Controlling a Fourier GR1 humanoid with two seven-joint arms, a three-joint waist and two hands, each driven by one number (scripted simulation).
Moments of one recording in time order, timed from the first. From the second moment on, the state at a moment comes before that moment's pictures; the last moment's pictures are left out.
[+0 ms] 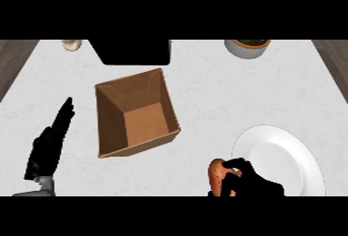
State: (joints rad) left arm 0.00 0.17 0.07 -1.58 -0.21 0.02 0.11; right arm 0.12 -0.07 0.81 -2.19 1.50 -0.02 0.88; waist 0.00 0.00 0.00
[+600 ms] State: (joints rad) left arm -0.03 0.17 0.07 -1.55 -0.21 0.01 0.10; right arm -0.41 -0.02 0.80 -2.02 1.25 0.00 1.09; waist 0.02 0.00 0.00
